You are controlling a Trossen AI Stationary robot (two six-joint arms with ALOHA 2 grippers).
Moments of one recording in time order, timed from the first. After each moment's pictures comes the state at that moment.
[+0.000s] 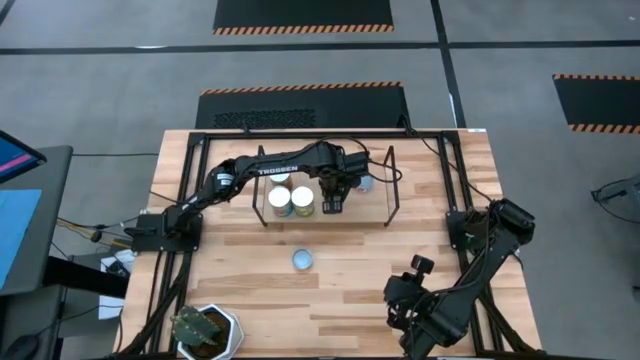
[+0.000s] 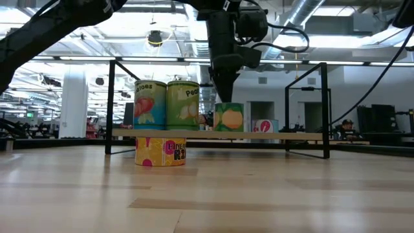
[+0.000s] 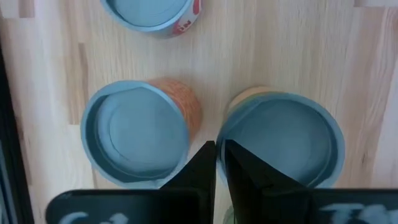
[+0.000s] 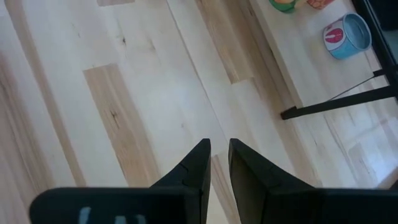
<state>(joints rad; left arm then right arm) 0.18 2.35 2.32 -1.34 -0.11 0.18 0.87 1.87 1.58 -1.46 0.65 1.26</state>
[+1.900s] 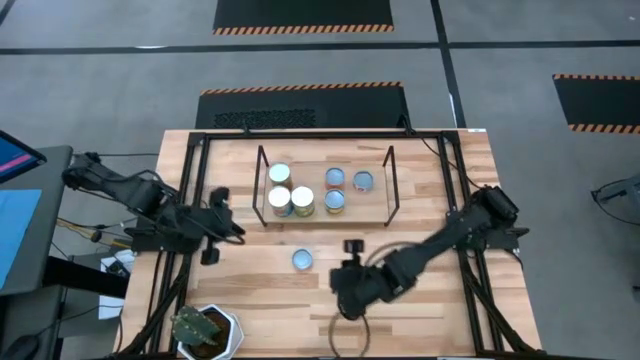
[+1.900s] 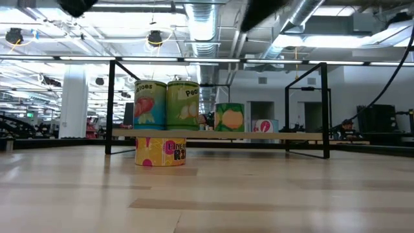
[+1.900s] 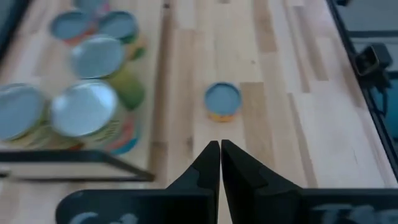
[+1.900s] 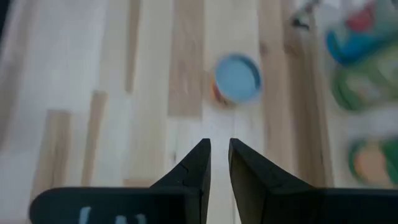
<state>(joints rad) -0.44 0.88 0.99 -0.93 -0.30 -0.32 0.54 1.87 1.58 -0.80 0.50 0.35</state>
